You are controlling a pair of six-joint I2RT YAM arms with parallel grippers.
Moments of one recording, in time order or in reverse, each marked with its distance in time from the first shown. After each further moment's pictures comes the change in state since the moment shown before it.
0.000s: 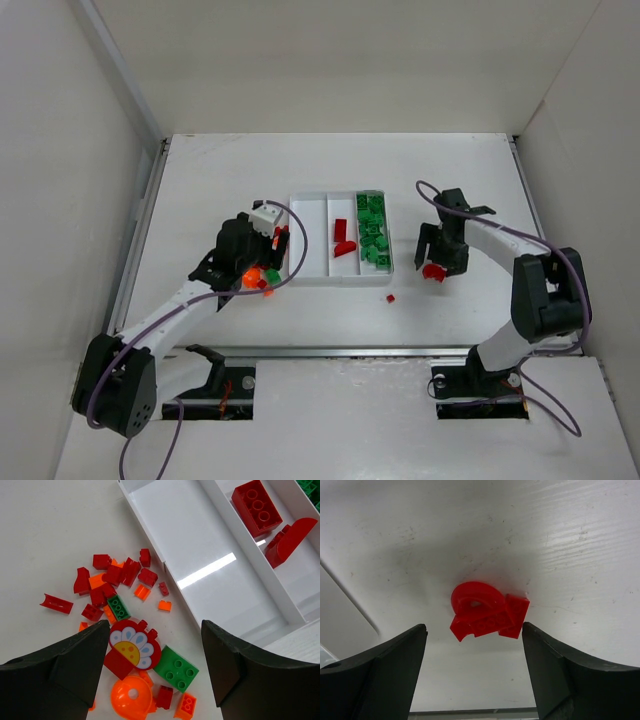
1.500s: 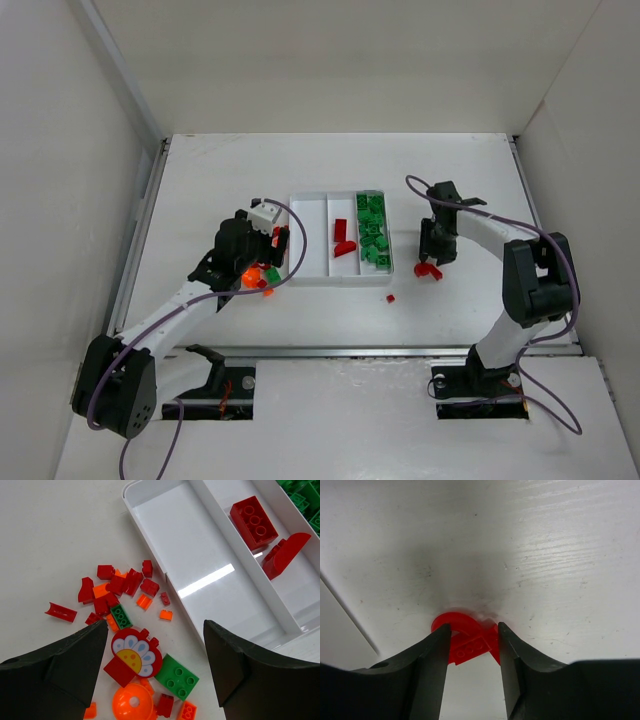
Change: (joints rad) left arm 0.005 -0.009 -0.010 0.049 0.003 -0.006; right arm 0.015 0.110 0.087 0.031 0.043 -0.092
